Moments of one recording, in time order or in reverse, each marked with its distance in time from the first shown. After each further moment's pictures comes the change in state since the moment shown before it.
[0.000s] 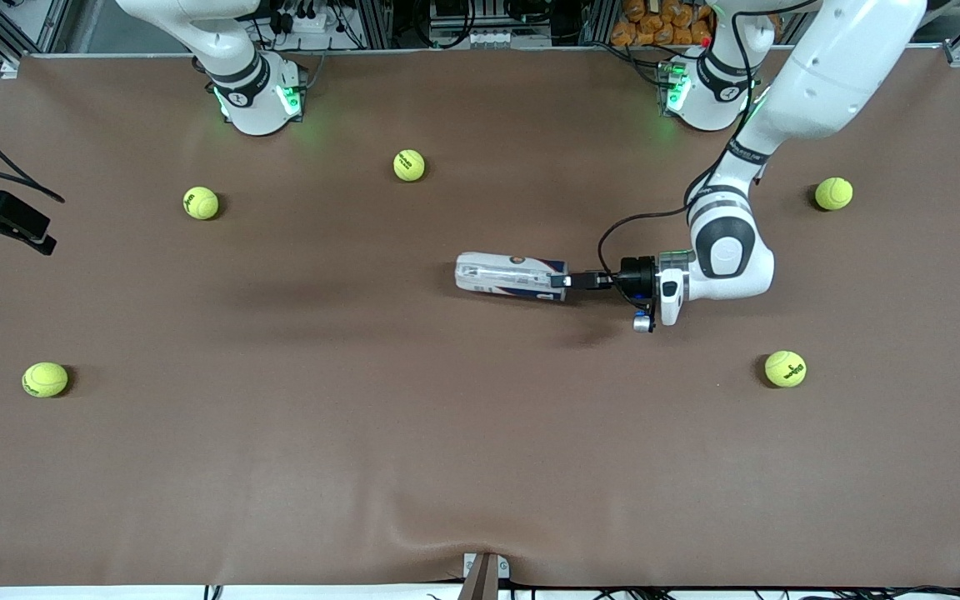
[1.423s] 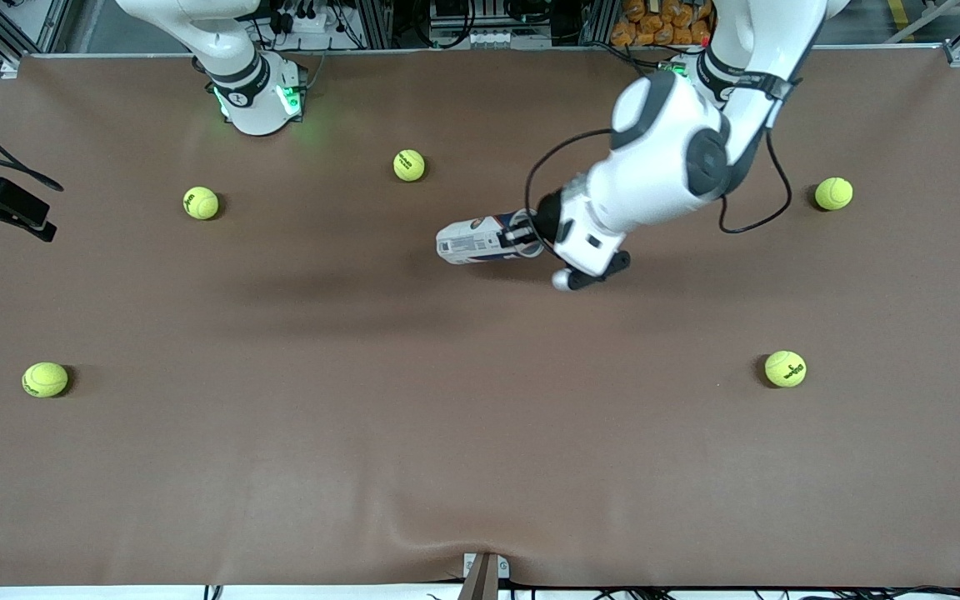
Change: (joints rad) left arm -0.320 -0.225 -0.019 0.347 1.057 0.135 -1.416; right arm 0.000 -0.002 0.006 0.033 0.000 -0.071 0.000
